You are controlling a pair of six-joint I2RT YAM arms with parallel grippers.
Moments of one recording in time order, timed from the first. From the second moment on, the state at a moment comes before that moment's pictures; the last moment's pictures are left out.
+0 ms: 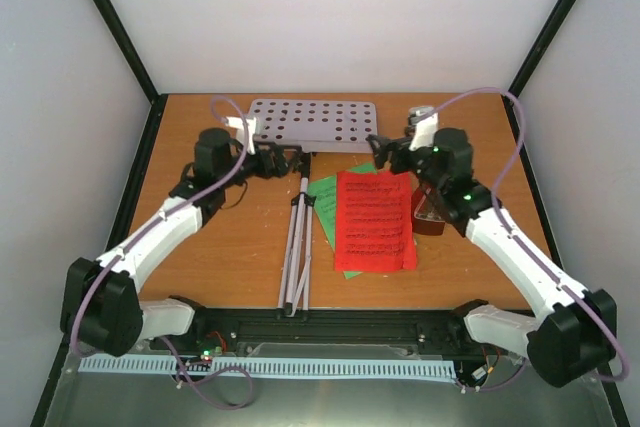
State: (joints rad) left arm -0.39 1.23 0.80 0.11 0.44 -0.44; right arm 0.46 1.16 0.90 0.03 -0.15 0.23
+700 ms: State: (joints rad) left arm 0.50 1.18 0.43 0.49 0.33 -0.40; right arm -0.44 0.97 0.52 0.07 -0.13 0.22
